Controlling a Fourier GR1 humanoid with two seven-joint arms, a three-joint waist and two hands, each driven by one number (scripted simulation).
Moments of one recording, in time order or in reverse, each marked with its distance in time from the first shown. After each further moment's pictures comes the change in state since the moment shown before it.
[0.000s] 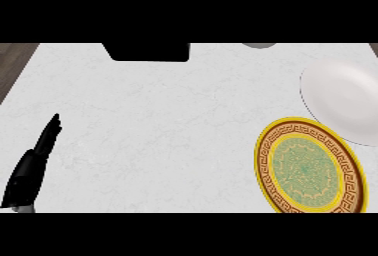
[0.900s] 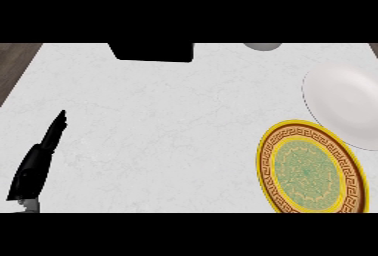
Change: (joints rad) left arm -0.041 0.002 -0.010 0.037 -0.020 -0.015 0.007; right arm -0.332 -0.035 0.039 0.252 -0.027 0.160 -0.335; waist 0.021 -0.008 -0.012
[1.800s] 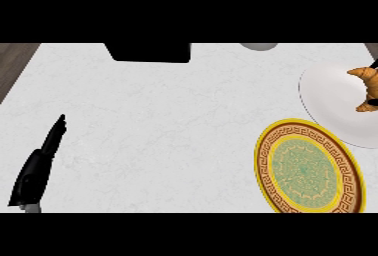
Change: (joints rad) left arm 0.029 -0.025 0.008 -0.005 -0.021 0.016 -0.017; right arm -0.255 0.319 0.218 0.130 0.206 -0.033 0.183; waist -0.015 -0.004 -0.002
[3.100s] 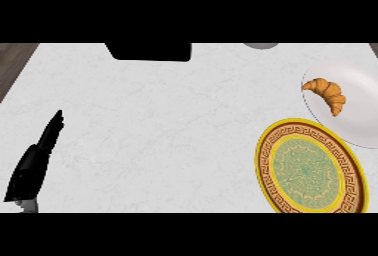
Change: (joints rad) left arm -0.026 0.006 0.022 -0.007 0.009 -0.026 0.016; right arm -0.028 -0.073 -0.378 0.212 -0.345 0.091 0.171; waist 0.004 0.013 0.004
